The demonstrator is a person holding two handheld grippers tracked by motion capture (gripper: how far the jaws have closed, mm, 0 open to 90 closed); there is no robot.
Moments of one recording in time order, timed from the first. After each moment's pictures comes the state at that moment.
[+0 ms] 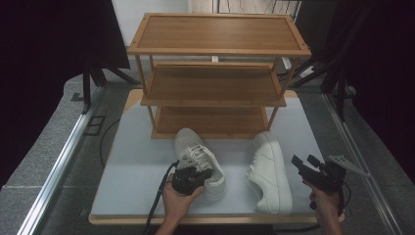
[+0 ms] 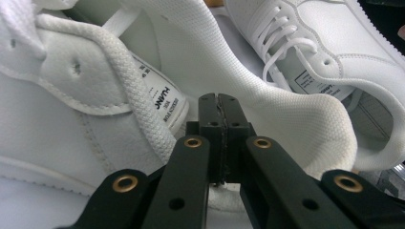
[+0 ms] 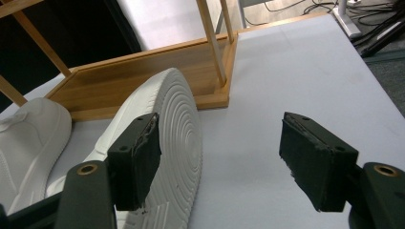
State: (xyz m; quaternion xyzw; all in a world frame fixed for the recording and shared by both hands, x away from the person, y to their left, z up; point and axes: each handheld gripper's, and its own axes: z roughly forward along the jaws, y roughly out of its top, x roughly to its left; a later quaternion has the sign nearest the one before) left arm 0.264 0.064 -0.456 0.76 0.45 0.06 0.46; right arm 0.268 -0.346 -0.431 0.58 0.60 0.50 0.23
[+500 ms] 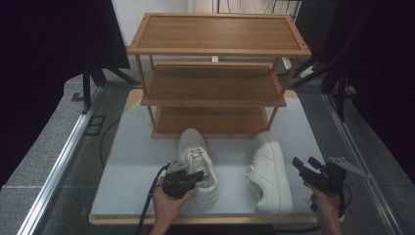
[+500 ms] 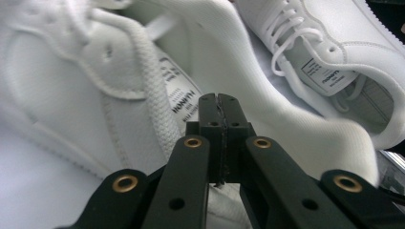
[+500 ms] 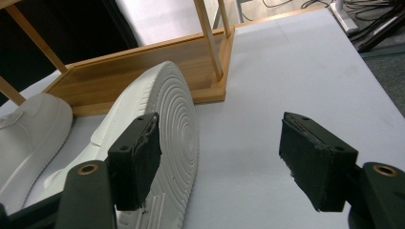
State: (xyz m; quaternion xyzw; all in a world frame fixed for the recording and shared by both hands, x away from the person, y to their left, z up) left arm 0.250 0.095 -0.457 0.75 0.46 0.06 0.47; right arm 0.265 -0.348 -0.433 0.59 0.60 0.49 0.23
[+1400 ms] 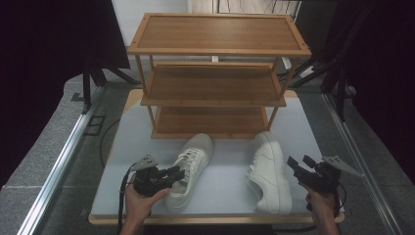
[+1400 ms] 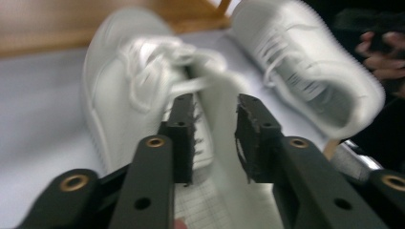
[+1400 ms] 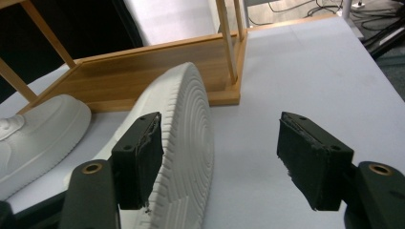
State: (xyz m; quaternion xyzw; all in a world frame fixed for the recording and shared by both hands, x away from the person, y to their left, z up) left arm 0.245 0.161 -0.430 0.74 0.42 0.04 0.53; right arm 0.263 -0.331 -0.428 0.57 0.61 0.49 0.24
